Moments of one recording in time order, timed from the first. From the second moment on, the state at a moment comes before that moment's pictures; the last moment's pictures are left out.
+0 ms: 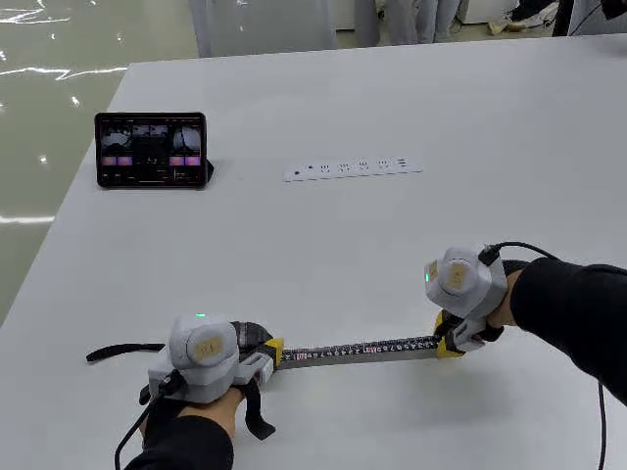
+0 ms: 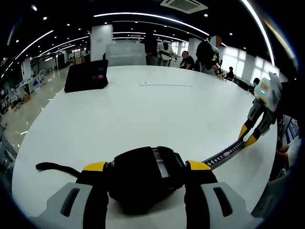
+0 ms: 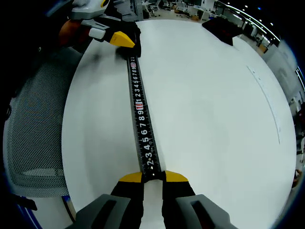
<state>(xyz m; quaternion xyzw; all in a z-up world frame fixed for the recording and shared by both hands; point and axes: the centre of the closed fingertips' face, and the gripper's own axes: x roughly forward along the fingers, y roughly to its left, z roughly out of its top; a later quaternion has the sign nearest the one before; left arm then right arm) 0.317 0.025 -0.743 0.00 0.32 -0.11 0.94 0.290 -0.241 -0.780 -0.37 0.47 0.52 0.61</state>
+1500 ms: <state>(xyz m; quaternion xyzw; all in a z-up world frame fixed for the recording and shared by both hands) 0.317 0.025 -0.744 0.00 0.32 -0.11 0.94 0.290 -0.224 -0.781 -0.37 0.47 0.52 0.61</state>
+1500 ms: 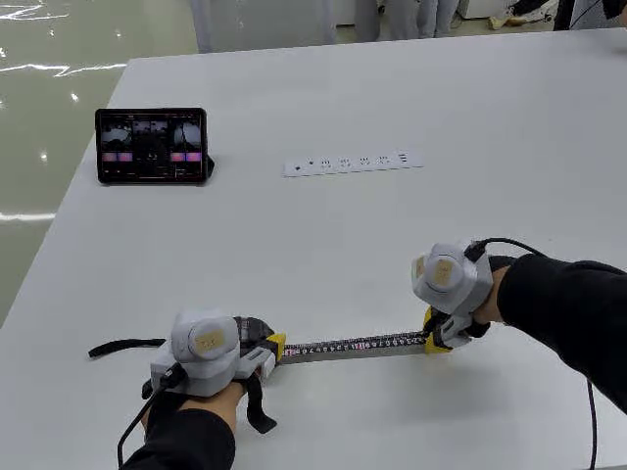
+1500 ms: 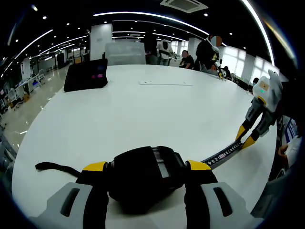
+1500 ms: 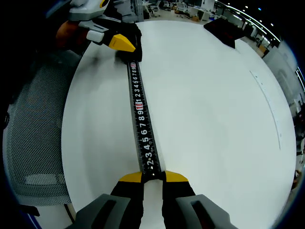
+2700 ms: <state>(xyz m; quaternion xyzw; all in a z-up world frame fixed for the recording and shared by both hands) 0.317 0.027 -0.745 0.00 0.33 -0.11 0.94 0.291 -0.209 -0.783 -0.36 0.47 0.53 0.61</state>
